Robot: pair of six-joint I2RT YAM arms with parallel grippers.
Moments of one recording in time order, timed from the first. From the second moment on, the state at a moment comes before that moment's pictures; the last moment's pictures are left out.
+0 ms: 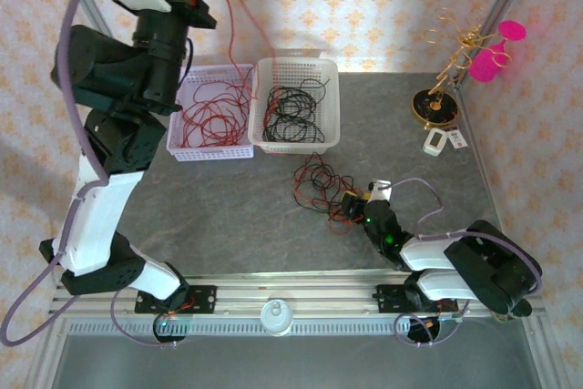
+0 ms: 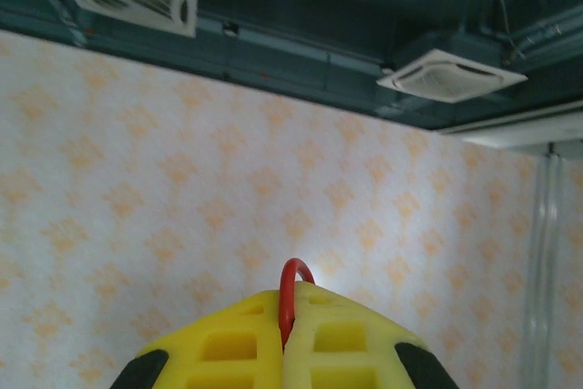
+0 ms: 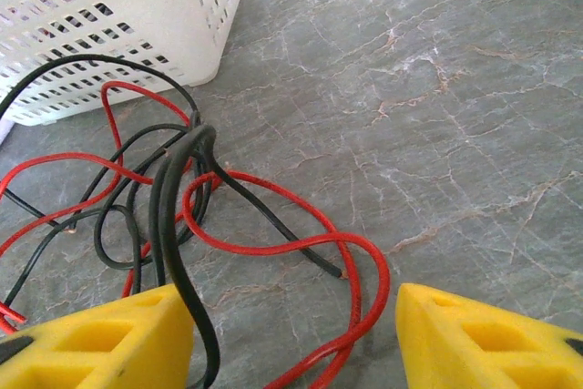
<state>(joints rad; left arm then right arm) -0.69 1.48 2.31 -0.19 -0.48 0.13 0.66 1.28 0.09 0.72 0.36 0.60</state>
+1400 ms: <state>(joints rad) -0.13 1.85 2.42 -0.06 -0.50 0.03 0.66 1.00 0.32 0.40 0.11 0.51</state>
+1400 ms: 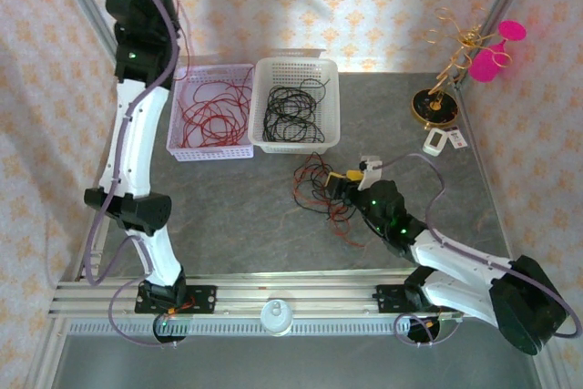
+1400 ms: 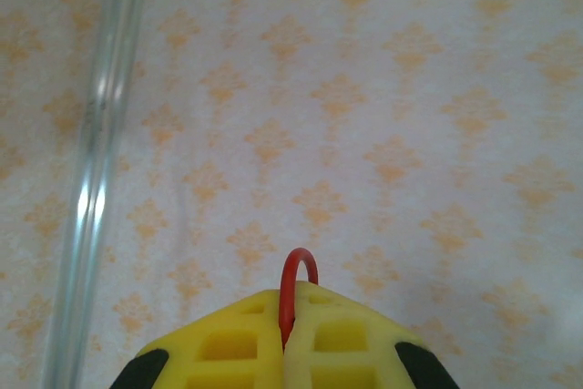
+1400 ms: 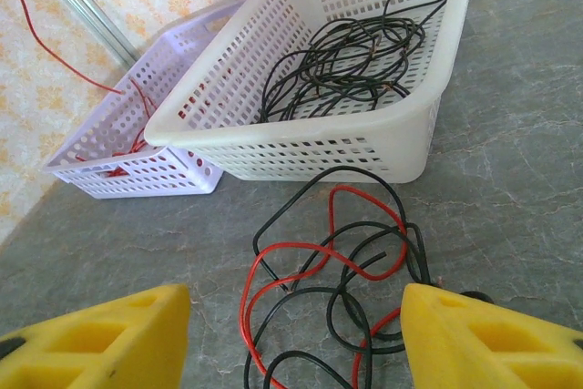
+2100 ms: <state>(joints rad) 0.00 1.88 2.12 0.09 -0.17 -0.31 0.66 1.07 0.36 0.40 0.08 0.51</state>
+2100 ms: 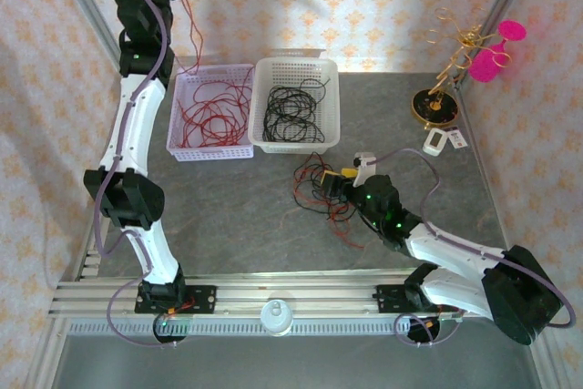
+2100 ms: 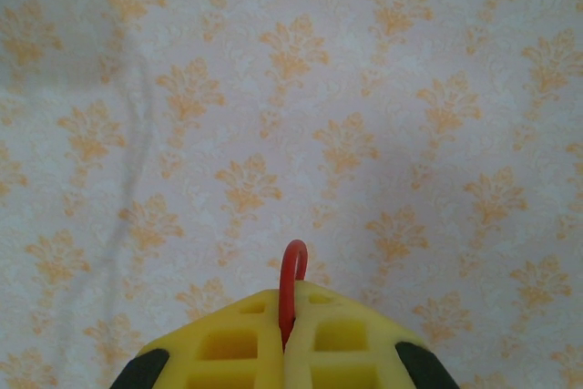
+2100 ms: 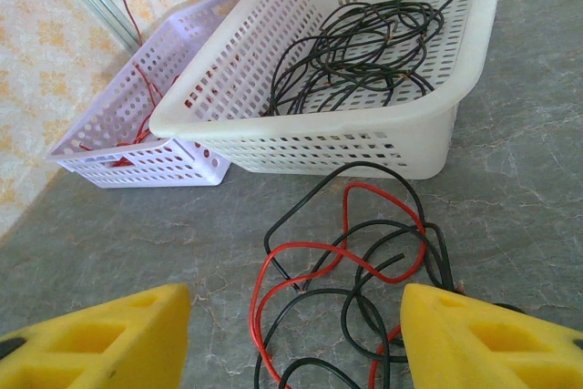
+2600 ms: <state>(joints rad) -0.01 1.90 1.70 0.20 -0.10 -0.40 0.66 1.15 0.37 0.40 0.08 0.51</state>
